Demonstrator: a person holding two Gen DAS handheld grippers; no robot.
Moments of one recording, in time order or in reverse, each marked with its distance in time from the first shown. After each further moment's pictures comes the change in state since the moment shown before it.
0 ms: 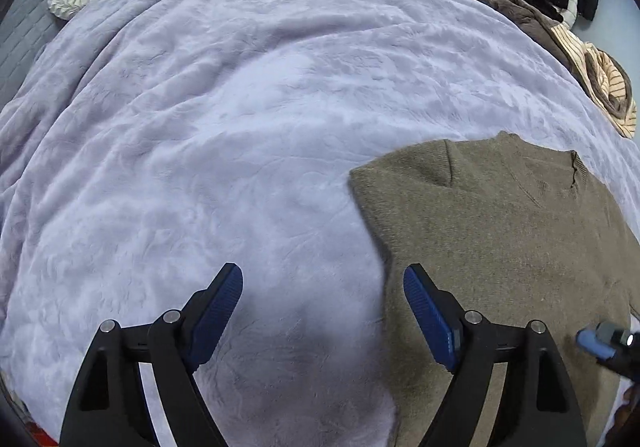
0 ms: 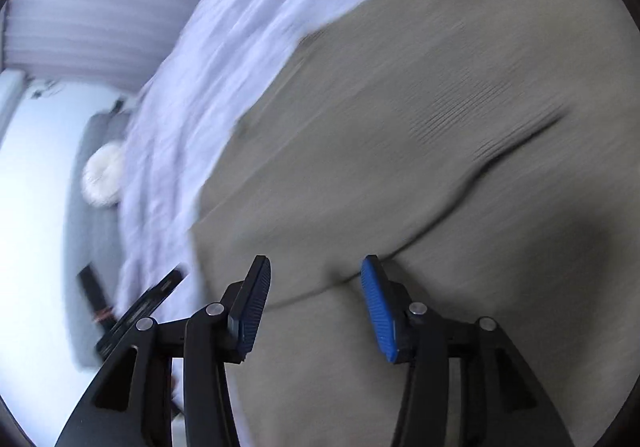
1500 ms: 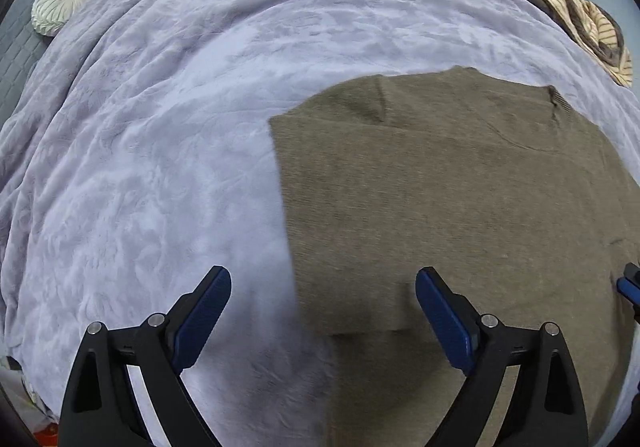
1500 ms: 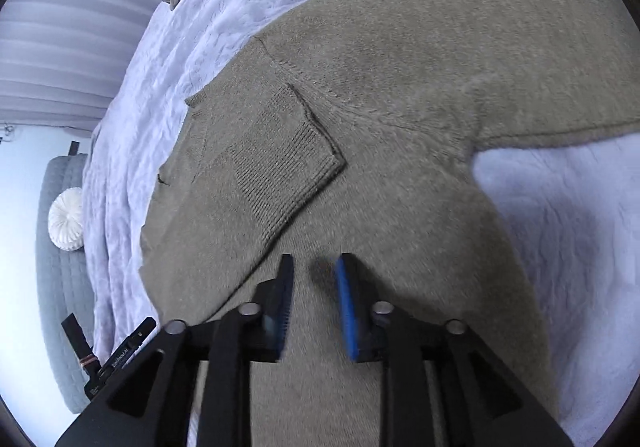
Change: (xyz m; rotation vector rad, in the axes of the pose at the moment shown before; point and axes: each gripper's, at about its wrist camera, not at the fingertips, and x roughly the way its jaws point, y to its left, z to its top) left arm -0.007 -0.076 -0.032 0.110 0.086 0.038; right arm -0.101 -0.079 0.019 0.151 -0.213 -0.259
